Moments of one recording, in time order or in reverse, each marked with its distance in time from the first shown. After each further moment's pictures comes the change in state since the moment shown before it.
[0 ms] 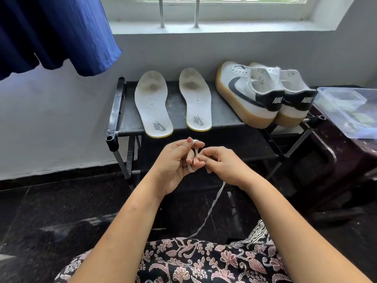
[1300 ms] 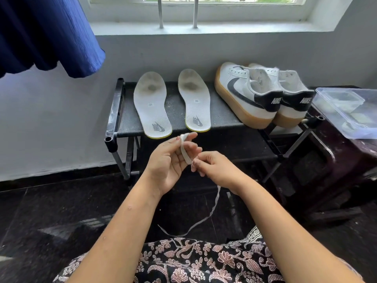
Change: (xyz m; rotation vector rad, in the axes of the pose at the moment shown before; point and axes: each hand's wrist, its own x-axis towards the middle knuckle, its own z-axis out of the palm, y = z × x) left_hand -0.002 0.007 -0.004 -0.161 0.026 0.050; right_hand 0.006 0.004 0.017 0.076 -0.018 0.074
